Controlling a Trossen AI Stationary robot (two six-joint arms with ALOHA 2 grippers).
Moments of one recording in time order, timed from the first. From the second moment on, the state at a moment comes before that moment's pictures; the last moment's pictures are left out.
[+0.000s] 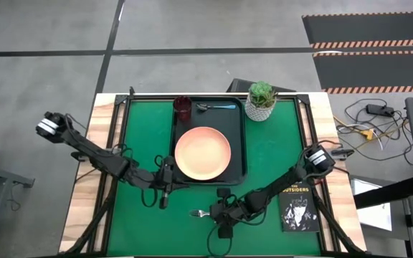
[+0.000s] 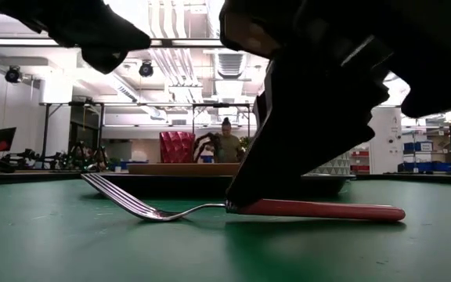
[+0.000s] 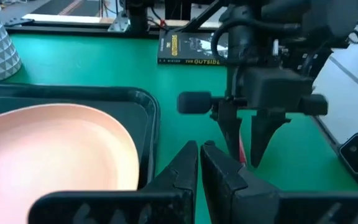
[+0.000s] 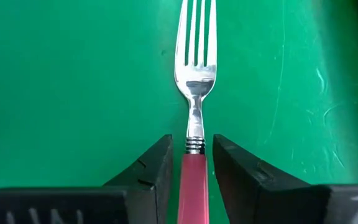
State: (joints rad) left arm -0.48 1.22 0.56 0.30 -0.40 -0.25; right arm 0.51 2.09 1.30 -0.13 0.26 0.40
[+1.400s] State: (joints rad) left arm -0.48 1.19 0.56 0.33 -0.49 -0.21; right arm 0.43 1.86 1.19 -0.10 0.01 0.22
